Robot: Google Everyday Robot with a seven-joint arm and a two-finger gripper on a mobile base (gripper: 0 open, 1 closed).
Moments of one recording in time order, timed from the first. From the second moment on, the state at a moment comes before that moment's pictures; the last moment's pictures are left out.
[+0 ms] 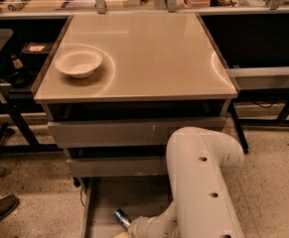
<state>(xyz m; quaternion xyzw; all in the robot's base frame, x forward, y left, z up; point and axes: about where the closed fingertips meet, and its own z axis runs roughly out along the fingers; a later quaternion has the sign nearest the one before) 0.401 0.087 0.228 -0.26 0.90 0.29 0.20</state>
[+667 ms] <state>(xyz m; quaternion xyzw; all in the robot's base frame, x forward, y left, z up) 0.414 0.103 0.196 -0.23 0.90 0.29 0.22</state>
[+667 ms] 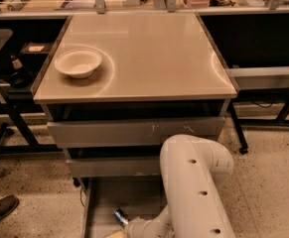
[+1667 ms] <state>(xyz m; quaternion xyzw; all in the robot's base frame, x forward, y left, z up) 0.444 0.106 0.164 -0.20 0.90 0.28 0.26</state>
